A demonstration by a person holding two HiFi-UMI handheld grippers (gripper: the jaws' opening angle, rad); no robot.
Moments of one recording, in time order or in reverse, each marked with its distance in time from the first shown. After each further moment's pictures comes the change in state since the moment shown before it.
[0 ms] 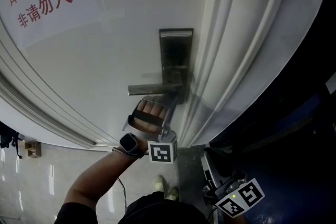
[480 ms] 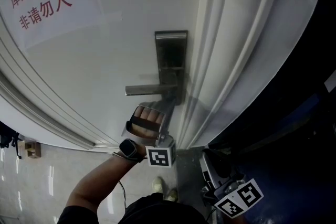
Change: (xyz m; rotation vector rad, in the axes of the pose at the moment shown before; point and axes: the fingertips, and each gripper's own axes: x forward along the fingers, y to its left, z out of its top) left arm -0.010 0.000 0.005 -0.025 0.025 0.028; right arm -0.007 -0.002 0.005 0.002 -0.011 0.020
